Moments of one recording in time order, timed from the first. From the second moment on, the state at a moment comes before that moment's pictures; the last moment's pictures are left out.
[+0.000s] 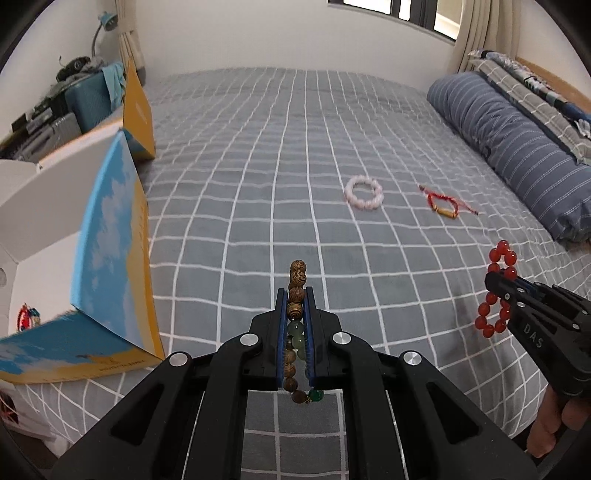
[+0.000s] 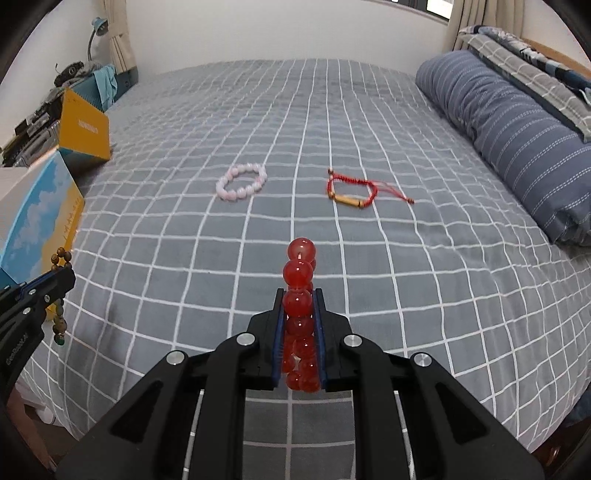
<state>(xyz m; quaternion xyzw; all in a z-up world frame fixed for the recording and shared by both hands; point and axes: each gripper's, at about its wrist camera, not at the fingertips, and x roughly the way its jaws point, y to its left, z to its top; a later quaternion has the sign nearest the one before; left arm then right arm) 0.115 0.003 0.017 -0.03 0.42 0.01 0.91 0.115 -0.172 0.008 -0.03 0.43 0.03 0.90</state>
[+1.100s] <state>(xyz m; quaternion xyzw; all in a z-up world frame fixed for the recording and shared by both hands) 0.126 0.022 0.060 0.00 0.35 0.03 0.94 0.144 -0.116 0.050 -0.02 0.38 0.06 0.92</state>
